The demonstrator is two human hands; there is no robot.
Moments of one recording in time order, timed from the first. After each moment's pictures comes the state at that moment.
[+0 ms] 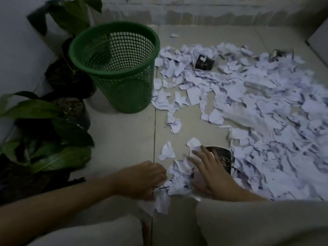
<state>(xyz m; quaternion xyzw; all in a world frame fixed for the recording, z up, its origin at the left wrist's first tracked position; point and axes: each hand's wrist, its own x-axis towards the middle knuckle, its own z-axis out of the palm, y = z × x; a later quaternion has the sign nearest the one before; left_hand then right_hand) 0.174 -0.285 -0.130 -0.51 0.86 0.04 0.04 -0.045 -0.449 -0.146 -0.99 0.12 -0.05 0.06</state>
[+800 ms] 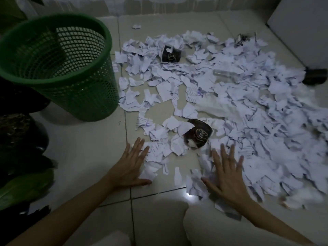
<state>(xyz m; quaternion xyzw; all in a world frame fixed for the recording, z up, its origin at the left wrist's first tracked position) 0.179 -0.351 -0.198 -0.67 0.73 0.11 0.06 -0.122 -0.470 -0.169 -0.90 0.42 0.01 0.10</state>
